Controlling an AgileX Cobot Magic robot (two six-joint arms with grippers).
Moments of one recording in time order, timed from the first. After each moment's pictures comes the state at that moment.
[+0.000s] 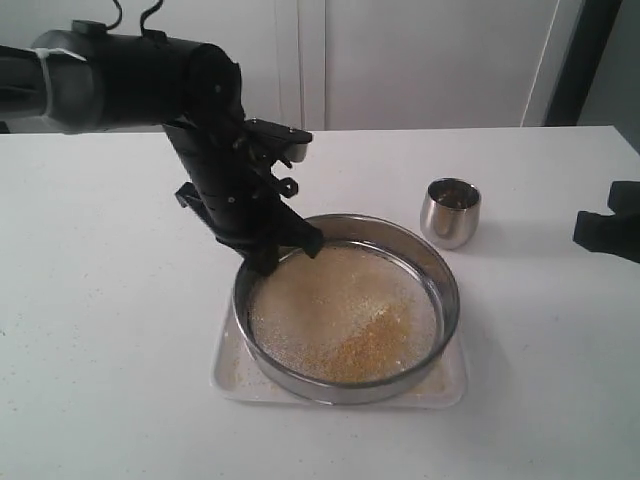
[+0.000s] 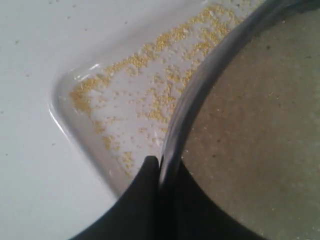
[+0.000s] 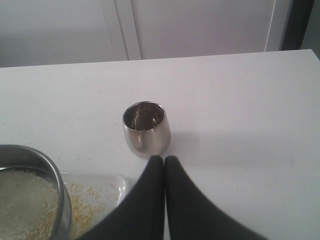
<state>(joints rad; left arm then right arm) -0.63 1.94 -1.57 -0.11 0.98 0.02 0.15 0.86 -0.46 0.00 0.03 0.09</state>
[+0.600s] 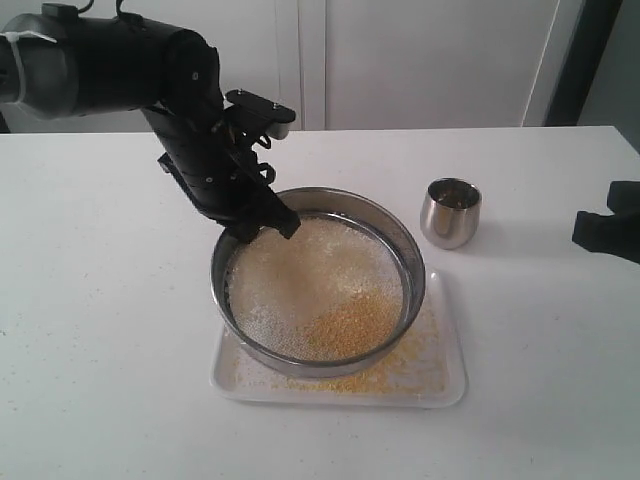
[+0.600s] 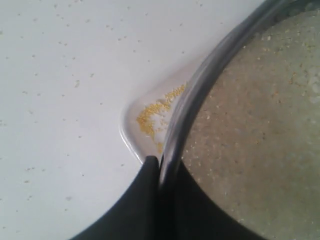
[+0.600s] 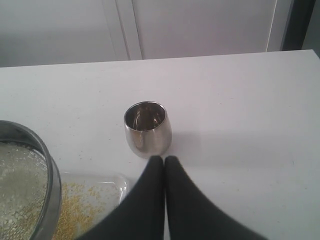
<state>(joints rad) -0.61 1.91 -1.57 0.00 0.91 0.08 0.15 0.86 -0.46 0.00 0.03 0.09</state>
